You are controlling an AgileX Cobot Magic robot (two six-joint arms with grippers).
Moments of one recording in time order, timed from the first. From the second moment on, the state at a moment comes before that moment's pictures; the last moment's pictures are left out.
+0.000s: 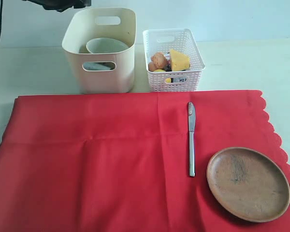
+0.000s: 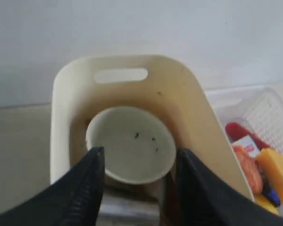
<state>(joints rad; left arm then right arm) -0.37 1.86 -1.51 0.12 0.35 -0.31 0.03 0.01 0.00 0.03 0.26 -0.03</state>
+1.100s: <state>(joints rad) -0.71 1.77 -1.51 0.06 0.89 -0.28 0.03 0.01 0.00 0.03 0.26 -0.03</state>
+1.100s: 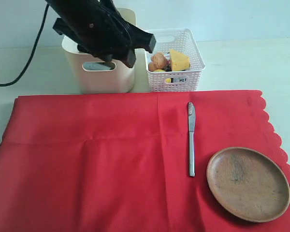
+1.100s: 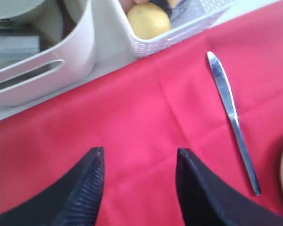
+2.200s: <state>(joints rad) -0.90 2.18 -1.69 -0.14 0.92 -0.33 0.03 0.01 0.00 0.03 0.26 -0.03</state>
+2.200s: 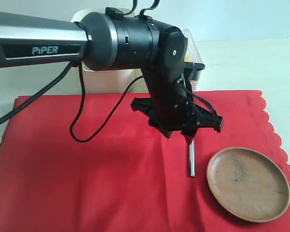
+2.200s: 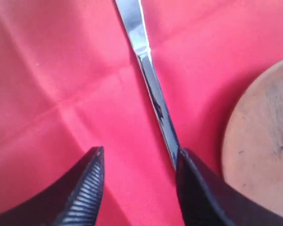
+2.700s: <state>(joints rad) -0.92 2.27 -1.86 -0.20 0.99 -0.33 0.03 0.01 0.00 0.03 0.26 -0.03</state>
